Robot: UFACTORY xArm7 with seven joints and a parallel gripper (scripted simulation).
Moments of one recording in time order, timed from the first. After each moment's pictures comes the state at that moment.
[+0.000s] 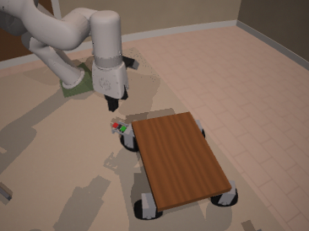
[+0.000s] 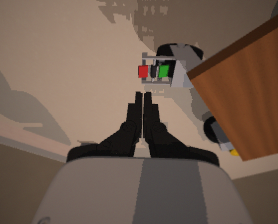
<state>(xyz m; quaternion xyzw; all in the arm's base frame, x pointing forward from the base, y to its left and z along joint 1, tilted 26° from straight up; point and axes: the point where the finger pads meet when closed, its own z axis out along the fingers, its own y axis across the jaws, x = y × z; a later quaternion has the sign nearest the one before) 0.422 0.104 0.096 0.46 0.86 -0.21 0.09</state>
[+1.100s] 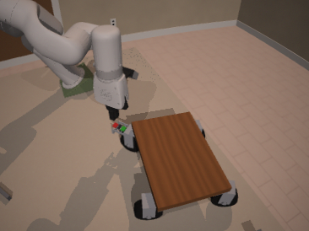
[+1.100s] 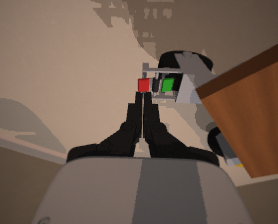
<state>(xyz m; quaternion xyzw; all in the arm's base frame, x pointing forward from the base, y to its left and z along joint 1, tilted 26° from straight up) 0.421 0.086 0.062 0.45 0.86 -0.21 0.09</state>
